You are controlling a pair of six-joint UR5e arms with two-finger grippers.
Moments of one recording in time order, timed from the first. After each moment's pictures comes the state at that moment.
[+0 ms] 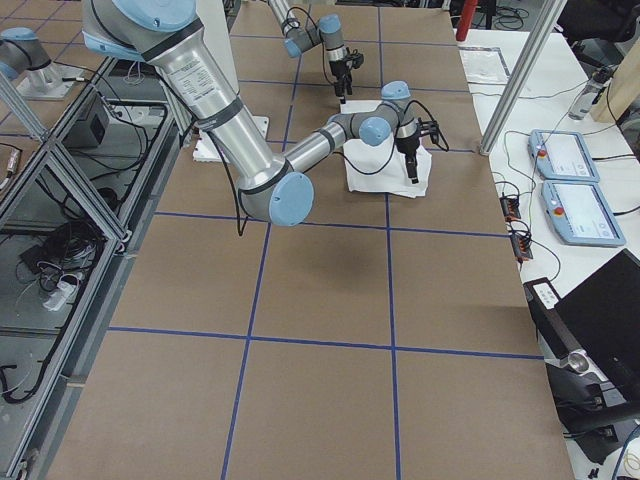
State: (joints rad) left arm -0.52 -1.83 -1.72 -2.22 -1.73 -0.99; right arm 0.80 -0.87 1.38 -1.36 1.70 1.04
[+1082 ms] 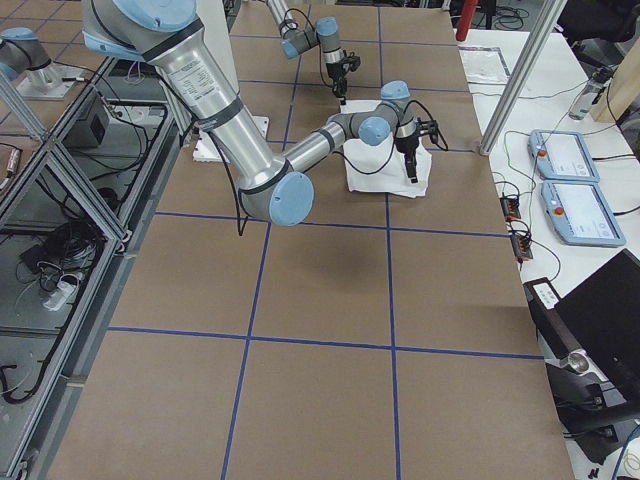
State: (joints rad) left arm -0.51 -1.82 -1.73 -2.22 -1.72 -1.00; right arm 0.79 -0.87 1.38 -1.36 1.70 1.05
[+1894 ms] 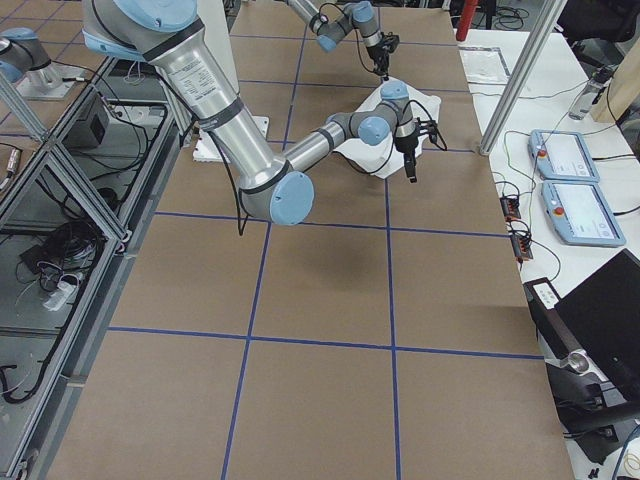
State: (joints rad) left arm -0.86 -1.95 -1.40 -2.23 -1.72 -0.58; right arm 0.79 -0.87 1.38 -1.36 1.70 1.06
